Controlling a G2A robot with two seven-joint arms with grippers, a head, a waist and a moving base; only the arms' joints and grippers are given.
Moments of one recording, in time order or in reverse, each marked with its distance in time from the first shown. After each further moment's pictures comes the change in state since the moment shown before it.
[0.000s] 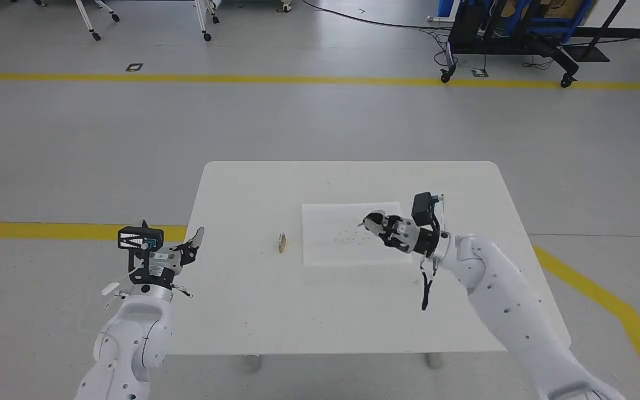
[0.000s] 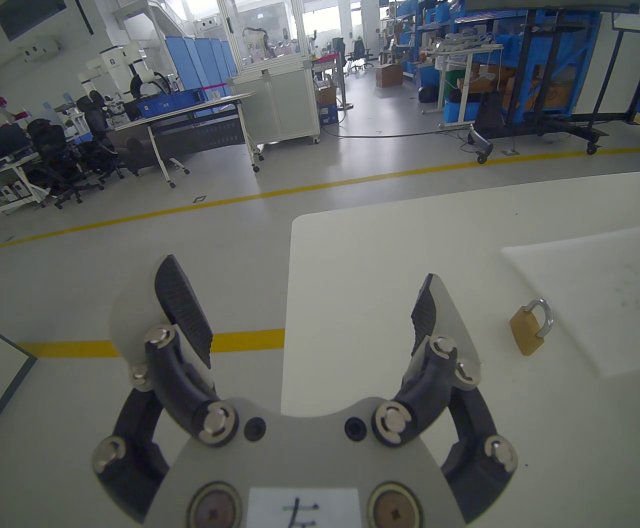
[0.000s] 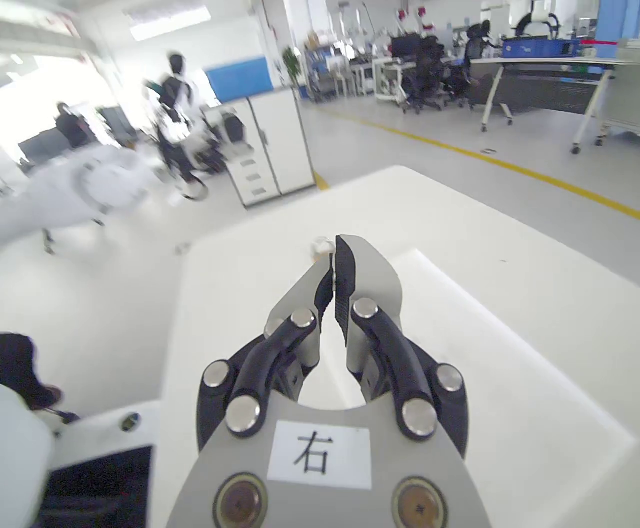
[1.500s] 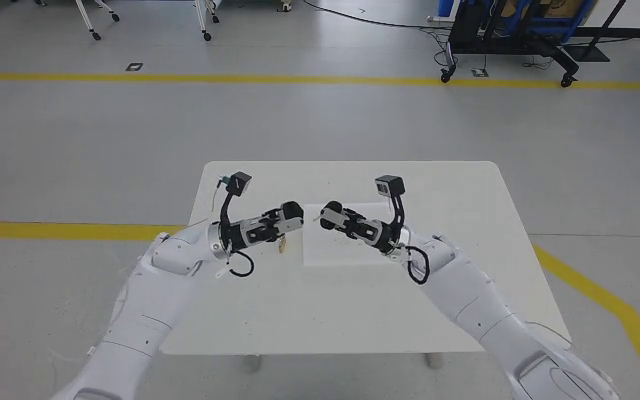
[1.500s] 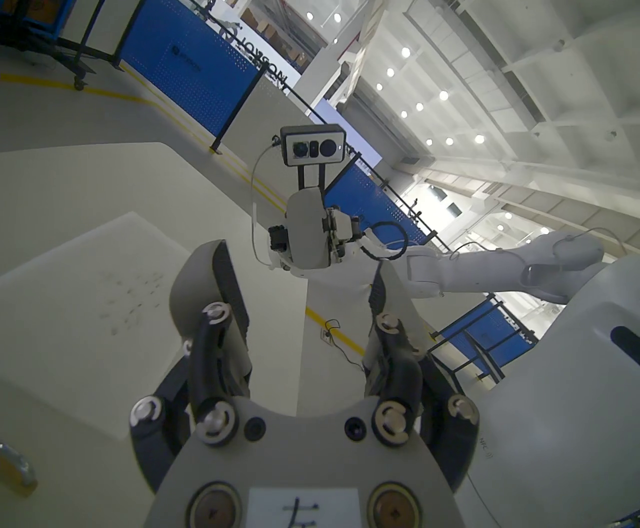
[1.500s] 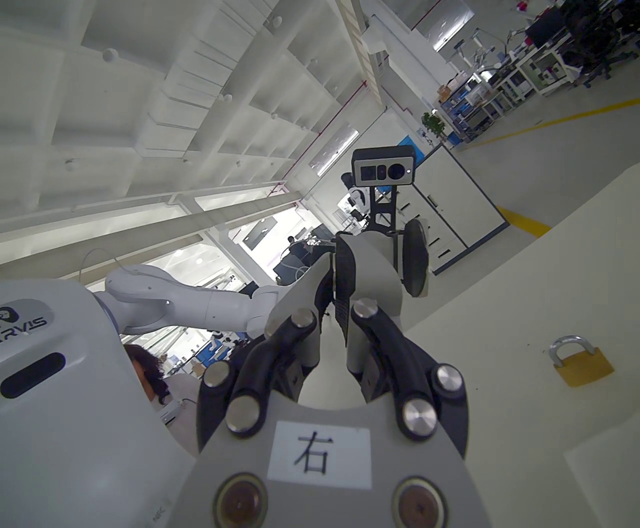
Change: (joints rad) left arm -0.710 0.021 0.532 0.588 -1.621 -0.897 -0.924; right arm 0.187 -0.144 -0.284 0.130 1.229 0.000 0.716
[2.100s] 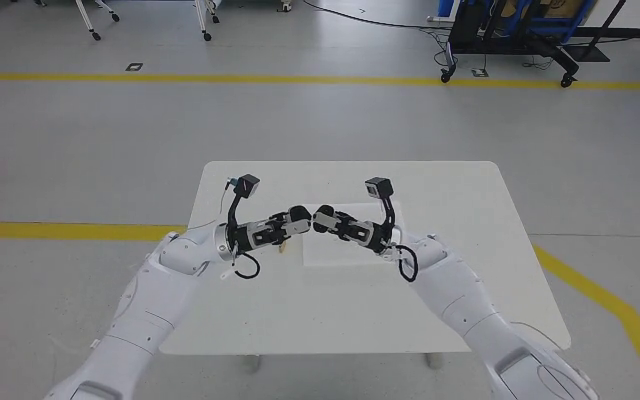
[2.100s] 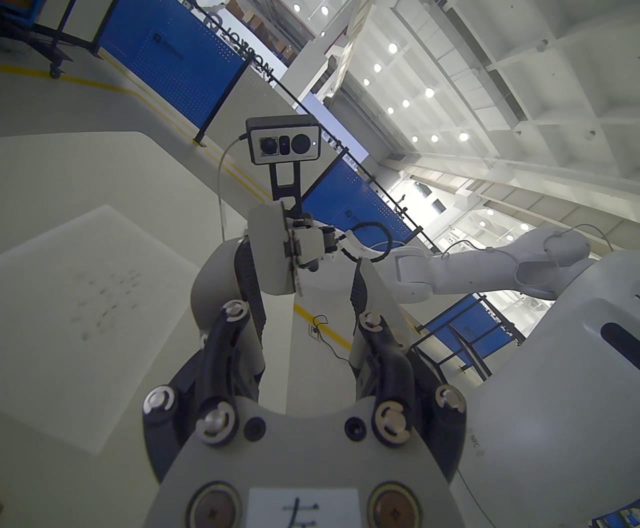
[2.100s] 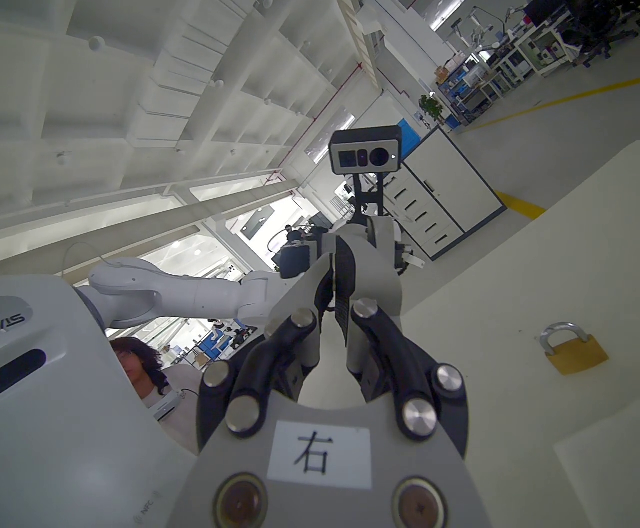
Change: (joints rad) left arm -0.043 0.021 0.101 0.026 -0.088 -0.013 0.013; right arm 0.006 -0.100 0.089 0.116 -0.065 0.000 0.110
